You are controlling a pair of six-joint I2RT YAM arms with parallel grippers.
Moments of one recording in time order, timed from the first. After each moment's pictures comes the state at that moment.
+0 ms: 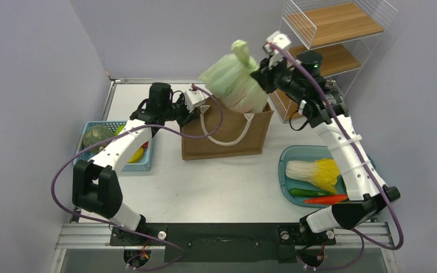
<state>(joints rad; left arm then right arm) -0.35 1.54 1.27 -0.33 0.54 0.59 0.45 1.46 1.74 -0.54 -0.30 -0.22</state>
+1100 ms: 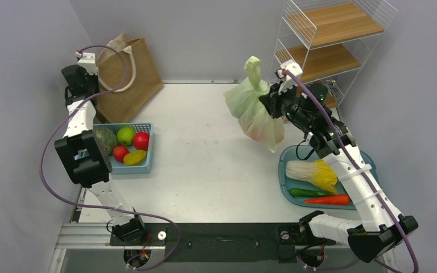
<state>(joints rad) 0.33 1.93 1.64 -0.06 0.09 0.27 0.41 1.15 1.39 -0.42 -0.16 -0.02</state>
